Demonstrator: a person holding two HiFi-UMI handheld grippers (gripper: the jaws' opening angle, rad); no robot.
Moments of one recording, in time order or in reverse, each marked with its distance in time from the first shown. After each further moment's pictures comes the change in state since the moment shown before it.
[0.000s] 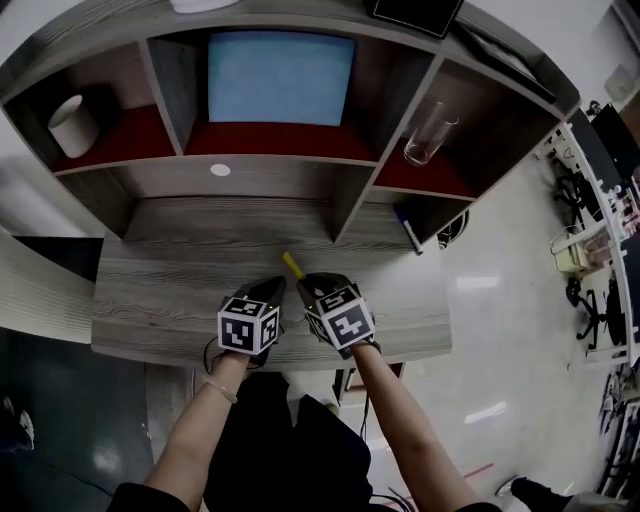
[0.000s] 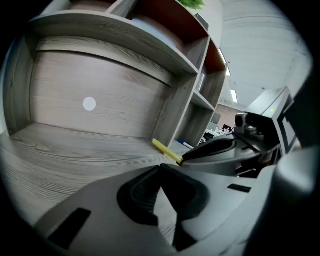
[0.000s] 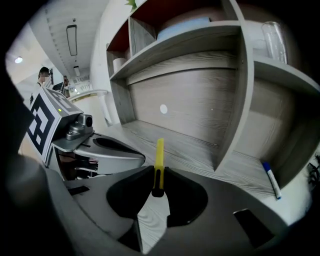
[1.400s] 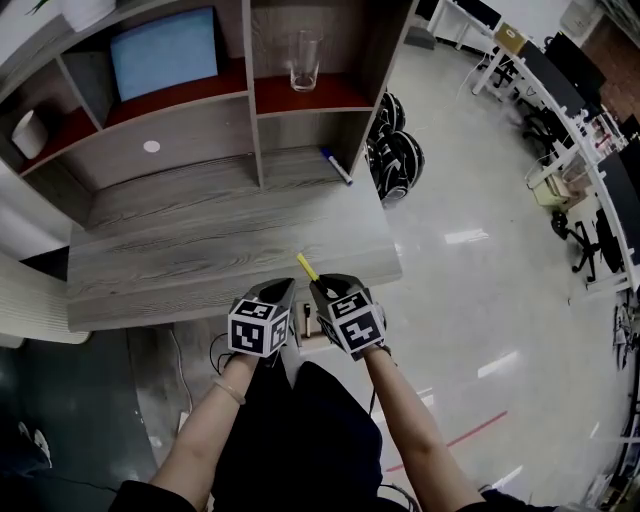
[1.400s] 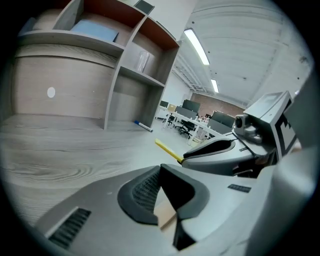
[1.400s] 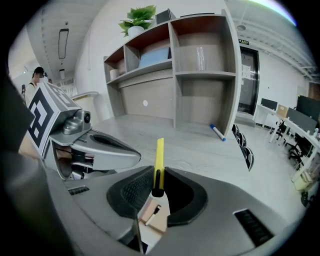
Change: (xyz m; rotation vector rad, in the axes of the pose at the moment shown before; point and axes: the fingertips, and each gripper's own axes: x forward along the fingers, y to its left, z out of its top) left arm -0.006 -0.211 -0.101 0.114 0.089 -0.144; right arm -0.181 -0.027 -0.160 0.119 -0.022 -0.168
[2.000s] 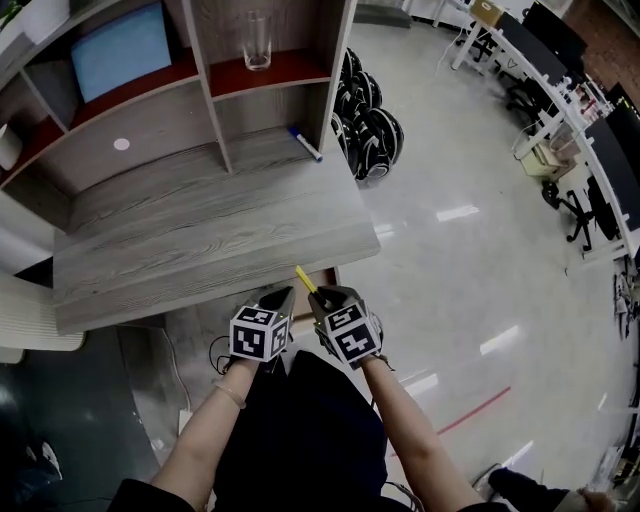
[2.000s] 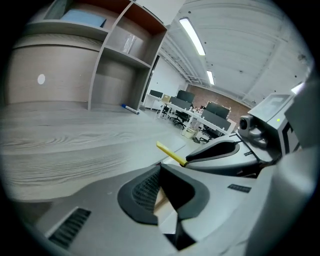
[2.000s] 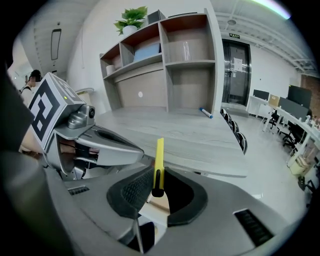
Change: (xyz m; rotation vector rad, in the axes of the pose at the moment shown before) left arm 0.019 -0.059 -0.065 0.023 0.103 -0.052; right arm -0.039 -0.004 -0.088 0.070 0.046 -0.036
